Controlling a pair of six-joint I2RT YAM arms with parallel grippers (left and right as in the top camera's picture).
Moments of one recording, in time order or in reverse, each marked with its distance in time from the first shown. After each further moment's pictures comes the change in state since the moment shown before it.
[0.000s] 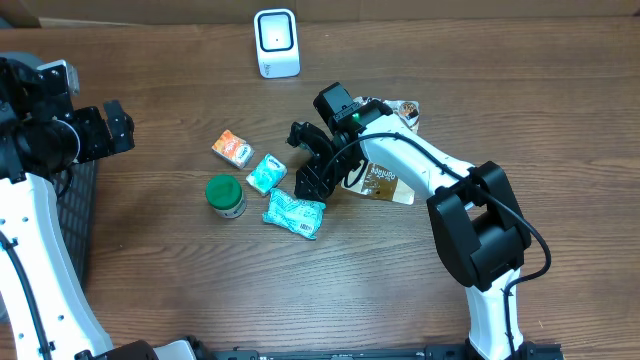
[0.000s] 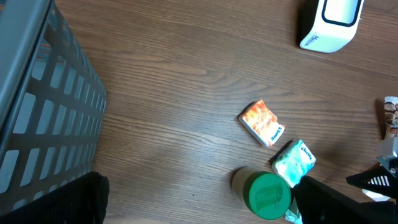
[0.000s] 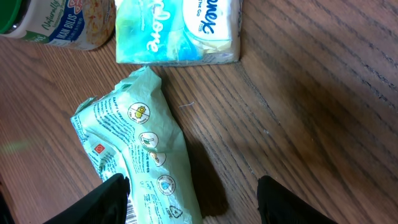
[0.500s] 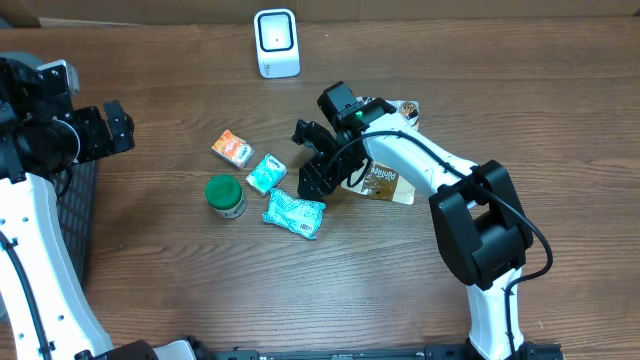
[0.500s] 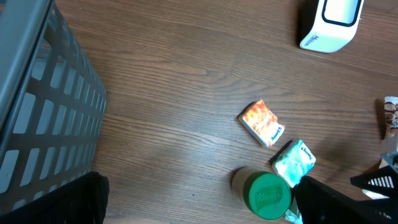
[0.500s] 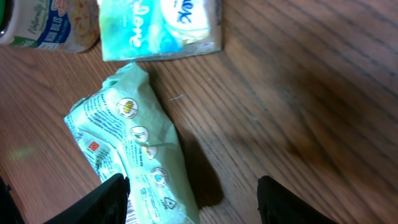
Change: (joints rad) left arm 0.000 0.000 0.000 0.000 0.000 0.000; right arm -0.020 0.000 0.000 -0.019 0.000 0.049
